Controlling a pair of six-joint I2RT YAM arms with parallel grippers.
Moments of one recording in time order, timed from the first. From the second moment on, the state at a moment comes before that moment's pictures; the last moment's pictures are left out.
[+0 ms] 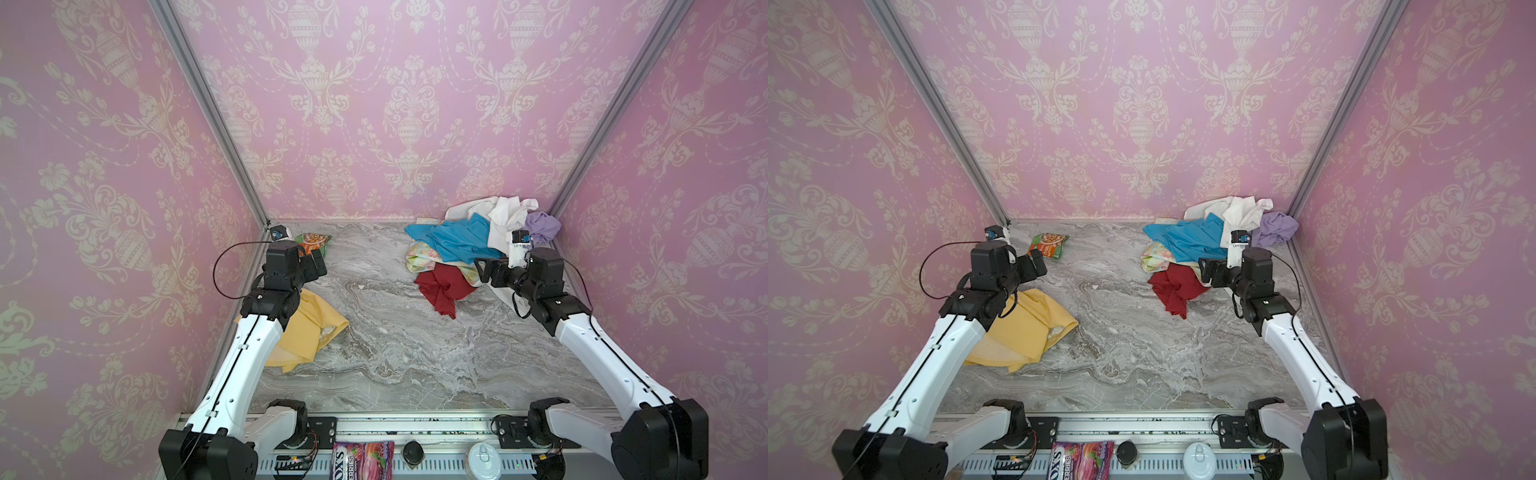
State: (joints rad) left arm -0.07 1.10 1.00 -0.40 -0.21 -0.29; right arm 0.11 1.10 0.82 -0.12 -0.17 0.22
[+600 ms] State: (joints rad) left arm 0.06 0.96 0.34 0.14 -0.21 -0.16; right arm -0.01 0.68 0.26 0.03 0.05 0.09
